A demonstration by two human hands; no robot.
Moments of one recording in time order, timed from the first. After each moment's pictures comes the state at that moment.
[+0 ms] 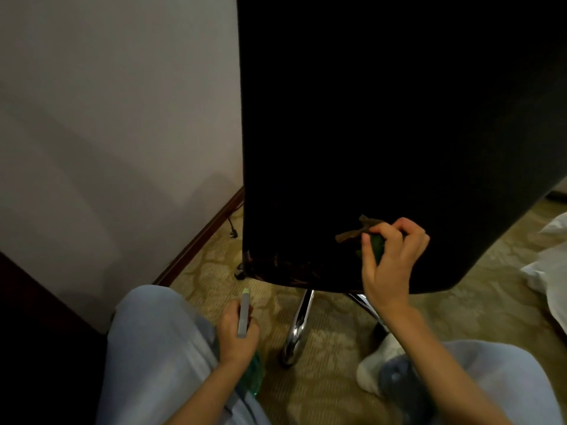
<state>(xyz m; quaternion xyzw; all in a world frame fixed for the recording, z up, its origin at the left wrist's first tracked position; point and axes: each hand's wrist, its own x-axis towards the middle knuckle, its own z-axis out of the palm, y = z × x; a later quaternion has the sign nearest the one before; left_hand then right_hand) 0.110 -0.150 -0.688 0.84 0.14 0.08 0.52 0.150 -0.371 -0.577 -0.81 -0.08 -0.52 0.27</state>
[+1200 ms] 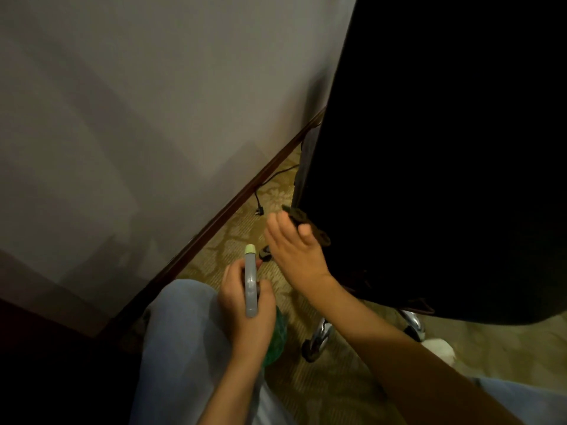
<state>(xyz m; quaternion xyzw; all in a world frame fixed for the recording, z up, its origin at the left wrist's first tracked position) 0.157 -0.099 -0.637 0.77 0.23 0.19 0.57 0.252 -0.182 -0.667 -0.85 -0.28 -0.39 -0.22</state>
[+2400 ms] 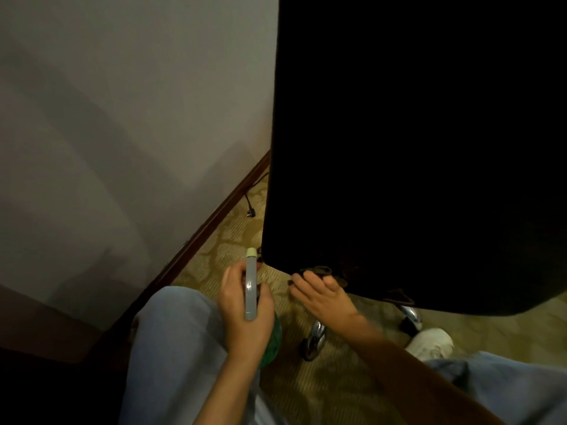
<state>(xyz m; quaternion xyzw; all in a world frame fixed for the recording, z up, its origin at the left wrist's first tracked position) 0.161 -0.117 -0.645 0.79 0.13 0.20 0.57 0.227 -0.294 -0.772 -0.82 -0.36 -0.35 -0.27</state>
